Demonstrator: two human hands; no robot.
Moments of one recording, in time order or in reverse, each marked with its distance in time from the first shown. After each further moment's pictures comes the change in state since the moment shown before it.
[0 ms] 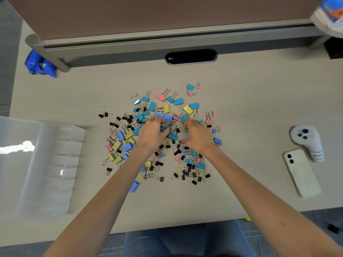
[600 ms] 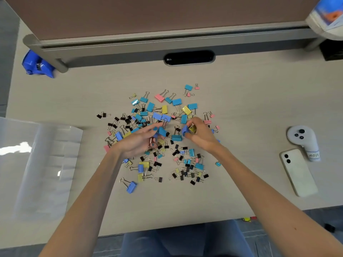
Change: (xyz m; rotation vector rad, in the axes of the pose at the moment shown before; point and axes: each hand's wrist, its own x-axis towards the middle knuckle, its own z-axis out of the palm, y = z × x) left_hand -0.015 -0.037 -0.032 -1.360 -0.725 -0.431; right_hand -0.004 0.015 -0.010 0.628 -0.016 0.095
